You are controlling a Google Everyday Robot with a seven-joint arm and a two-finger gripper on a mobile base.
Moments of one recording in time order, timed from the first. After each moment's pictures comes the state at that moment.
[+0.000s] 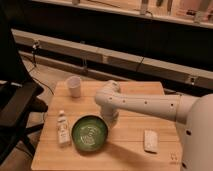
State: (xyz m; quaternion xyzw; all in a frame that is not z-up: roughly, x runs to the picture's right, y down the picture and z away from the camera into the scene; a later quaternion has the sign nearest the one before) arm 0.035 0.206 0.803 -0.35 -0.12 -0.36 0.85
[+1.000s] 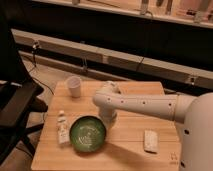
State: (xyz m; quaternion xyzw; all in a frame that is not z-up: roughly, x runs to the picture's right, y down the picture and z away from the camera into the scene) arm 0.026 0.209 0.802 -0.35 -0.13 -0.38 0.85
